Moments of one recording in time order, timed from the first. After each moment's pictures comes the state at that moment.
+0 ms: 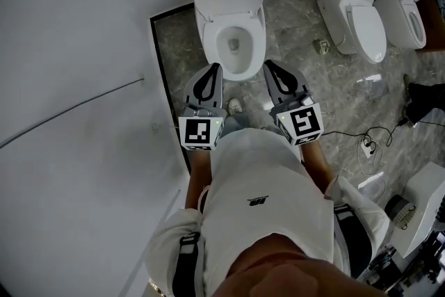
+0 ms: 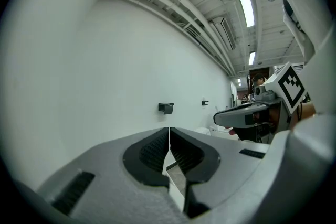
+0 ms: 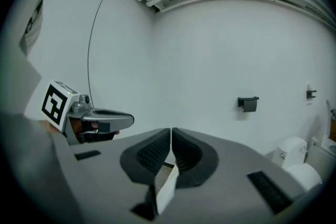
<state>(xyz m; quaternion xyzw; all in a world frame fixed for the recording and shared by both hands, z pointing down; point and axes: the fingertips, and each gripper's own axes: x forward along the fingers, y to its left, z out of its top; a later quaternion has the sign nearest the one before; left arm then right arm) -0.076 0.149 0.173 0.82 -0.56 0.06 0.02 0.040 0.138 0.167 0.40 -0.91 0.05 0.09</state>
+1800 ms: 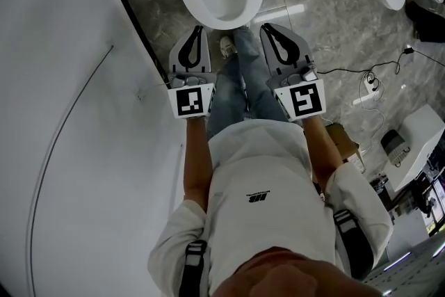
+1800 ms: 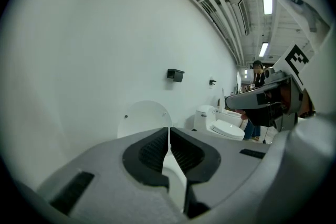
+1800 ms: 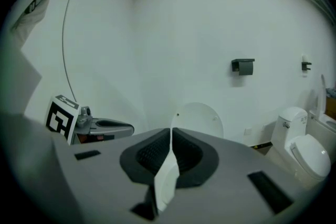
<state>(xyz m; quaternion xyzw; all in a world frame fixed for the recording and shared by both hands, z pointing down) -0.117 0.065 0.375 0.81 -0.56 0.12 0.12 0.012 0.055 0.321 0.43 -0.88 0.13 0.14</state>
